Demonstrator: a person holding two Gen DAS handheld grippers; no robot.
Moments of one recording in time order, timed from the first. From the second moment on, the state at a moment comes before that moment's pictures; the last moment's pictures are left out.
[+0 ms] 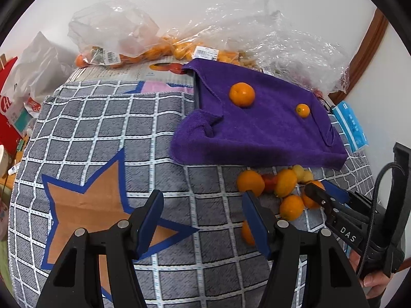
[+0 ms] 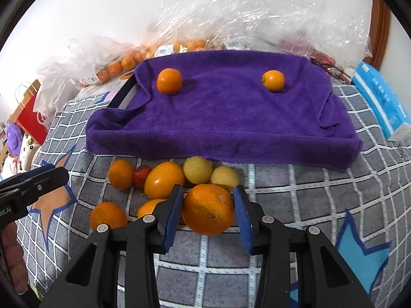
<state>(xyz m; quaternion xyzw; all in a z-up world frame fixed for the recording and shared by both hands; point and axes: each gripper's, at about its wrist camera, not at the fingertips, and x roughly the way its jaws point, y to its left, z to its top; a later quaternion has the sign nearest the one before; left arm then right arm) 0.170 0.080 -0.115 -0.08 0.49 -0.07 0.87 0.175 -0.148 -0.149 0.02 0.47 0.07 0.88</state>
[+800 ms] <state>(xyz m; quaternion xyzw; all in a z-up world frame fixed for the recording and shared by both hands) 0.167 0.021 -0.123 -0.06 0.51 -0.11 0.85 0.157 -0.218 -0.151 0.03 0.46 0.00 0.89</state>
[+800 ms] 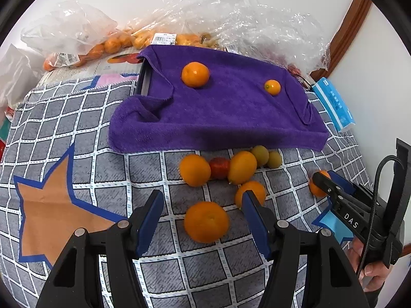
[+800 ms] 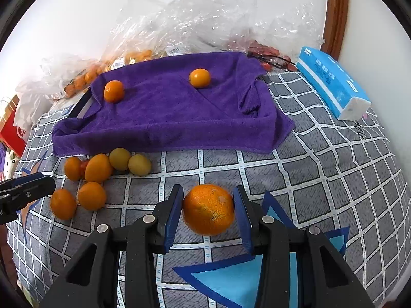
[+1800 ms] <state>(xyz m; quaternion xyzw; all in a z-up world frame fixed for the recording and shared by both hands) 0.153 0.006 -0.152 -0.04 0.53 -0.11 0.84 0.159 -0.229 -0.170 0.04 0.47 0.03 0.88</state>
